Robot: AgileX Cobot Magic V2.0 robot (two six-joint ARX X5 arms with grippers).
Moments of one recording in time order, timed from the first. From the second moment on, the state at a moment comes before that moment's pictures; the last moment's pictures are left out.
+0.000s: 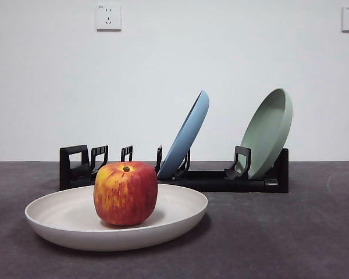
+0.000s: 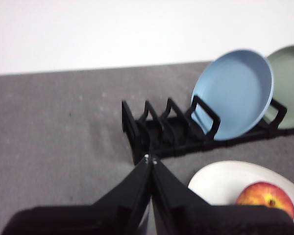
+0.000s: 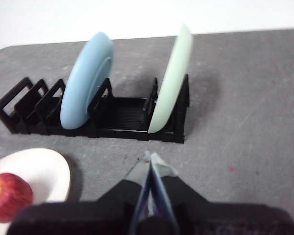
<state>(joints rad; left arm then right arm) -0.23 0.26 0.47 -0.45 0.03 -0.06 0.37 0.41 0.54 -0.46 0.08 0.17</state>
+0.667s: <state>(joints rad) -0.22 0.25 0.47 -0.50 0.03 -0.06 0.37 0.41 0.54 -0.46 0.08 0.24</state>
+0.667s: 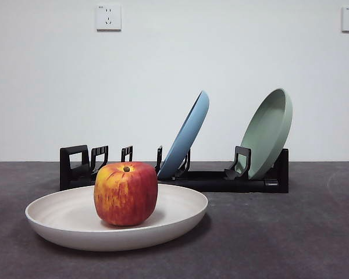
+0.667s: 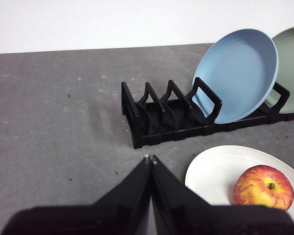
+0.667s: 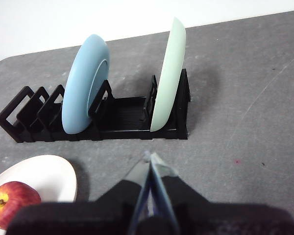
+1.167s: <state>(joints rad) 0.01 0.05 0.32 -0.33 0.03 0.12 0.37 0.41 0.54 -0.46 0.08 0.24</state>
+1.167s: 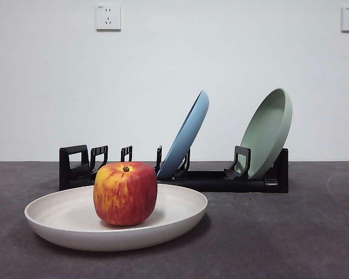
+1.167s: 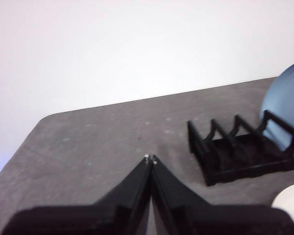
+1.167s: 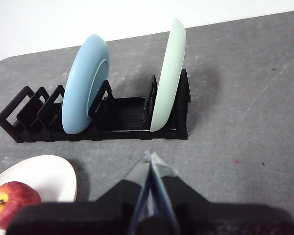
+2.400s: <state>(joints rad) 0.03 0.01 0.02 -0.20 0.03 0.08 0.37 0.41 0.54 -0.46 0.08 0.24</state>
